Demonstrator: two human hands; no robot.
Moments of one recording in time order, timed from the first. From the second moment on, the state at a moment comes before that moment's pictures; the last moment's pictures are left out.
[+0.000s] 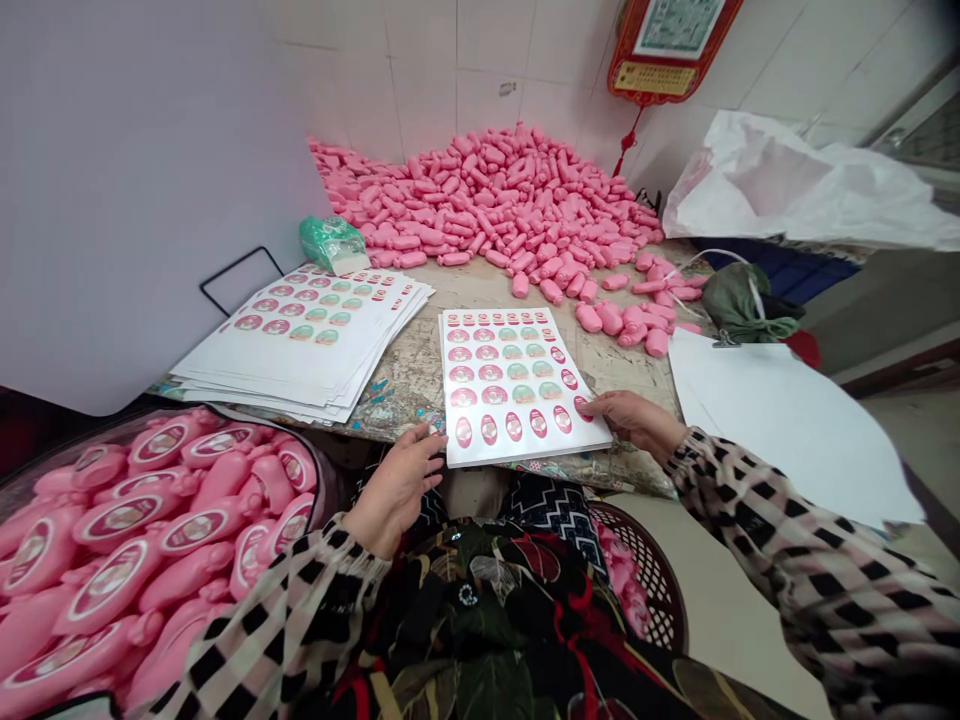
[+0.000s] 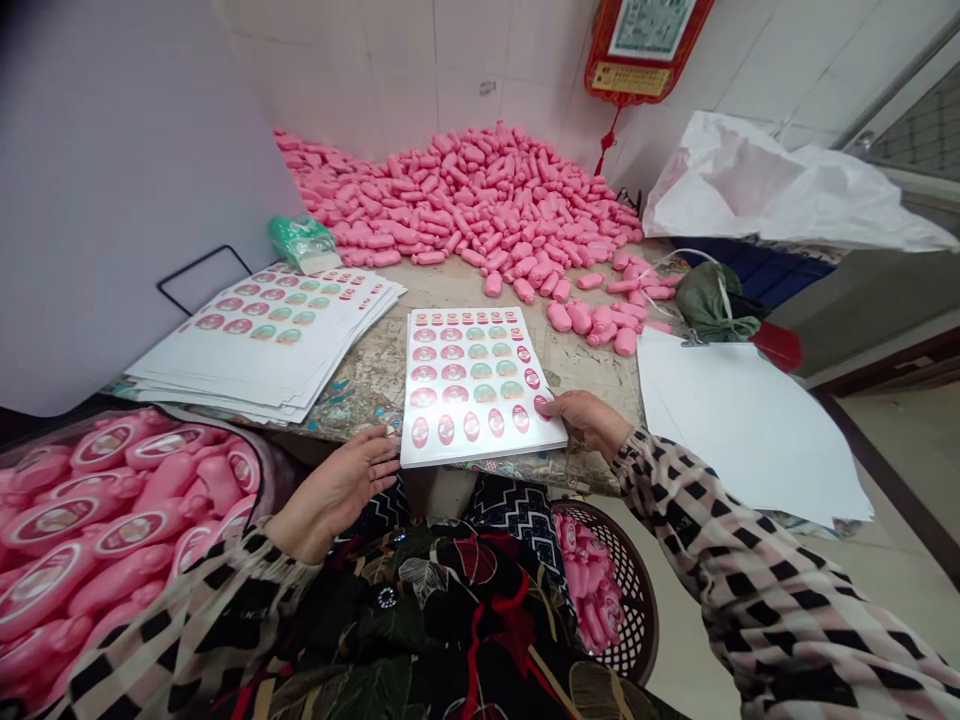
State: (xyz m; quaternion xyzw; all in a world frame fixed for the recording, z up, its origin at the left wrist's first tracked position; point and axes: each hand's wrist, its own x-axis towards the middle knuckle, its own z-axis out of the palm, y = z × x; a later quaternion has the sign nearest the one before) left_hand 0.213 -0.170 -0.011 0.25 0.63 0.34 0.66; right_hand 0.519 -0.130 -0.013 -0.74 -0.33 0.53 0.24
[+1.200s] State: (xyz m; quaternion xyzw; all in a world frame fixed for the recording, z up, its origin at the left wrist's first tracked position) left_hand 0.200 -0.134 -0.017 0.42 0.68 0.36 0.49; right_hand 0.514 -0.156 -0.043 -0.73 -0.52 0.37 0.23
